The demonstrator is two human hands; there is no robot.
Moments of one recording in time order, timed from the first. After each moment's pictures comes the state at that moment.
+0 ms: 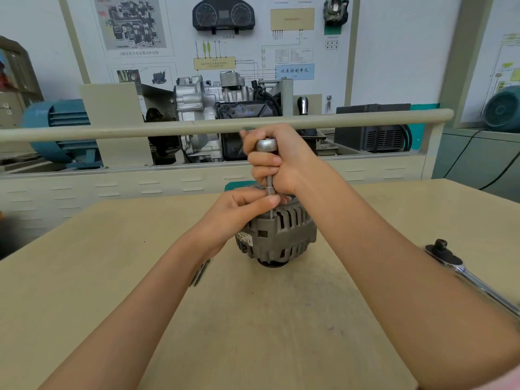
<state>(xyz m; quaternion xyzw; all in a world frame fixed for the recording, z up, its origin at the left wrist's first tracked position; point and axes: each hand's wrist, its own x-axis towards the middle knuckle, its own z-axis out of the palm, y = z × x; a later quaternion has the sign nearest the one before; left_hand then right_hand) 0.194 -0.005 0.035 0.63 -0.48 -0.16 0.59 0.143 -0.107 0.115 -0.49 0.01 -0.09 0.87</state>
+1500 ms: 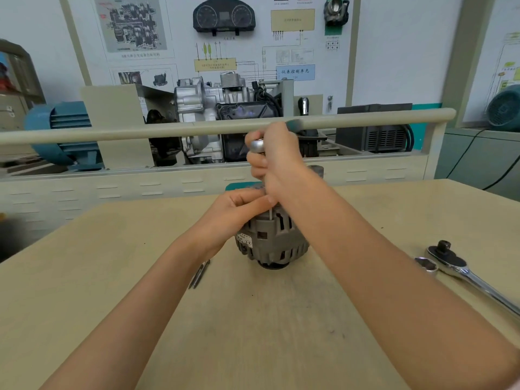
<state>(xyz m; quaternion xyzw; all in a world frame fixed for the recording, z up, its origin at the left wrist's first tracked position) 0.196 -0.005 0.034 0.63 -0.46 -0.16 0.60 0.152 -0.093 0.113 -0.51 0.09 -0.27 0.81</state>
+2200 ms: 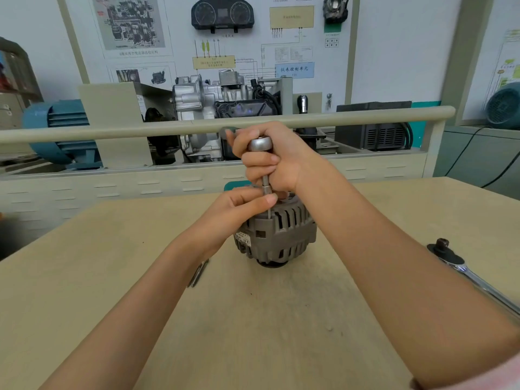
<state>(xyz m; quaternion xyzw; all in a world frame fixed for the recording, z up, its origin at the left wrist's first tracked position) 0.195 -0.004 0.035 0.63 -0.47 -0.18 0.59 0.145 -0.112 0.118 -0.50 -0.05 0.01 0.86</state>
